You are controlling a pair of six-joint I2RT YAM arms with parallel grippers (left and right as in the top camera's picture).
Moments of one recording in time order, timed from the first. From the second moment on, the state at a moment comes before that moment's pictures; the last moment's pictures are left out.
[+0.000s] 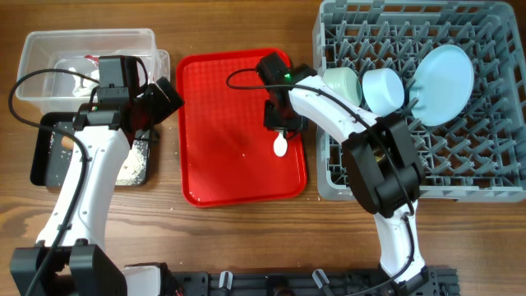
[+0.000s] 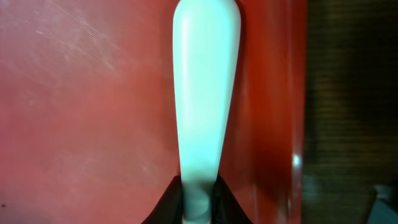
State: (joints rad) left arm 0.02 1.49 1.14 -0.69 0.05 -0.62; right arm 0.55 2.22 1.67 -0.92 0.00 0.60
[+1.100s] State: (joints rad) left arm 0.02 1.49 1.14 -0.69 0.05 -0.62; right arm 0.11 1.68 1.49 -1.31 0.21 1.05
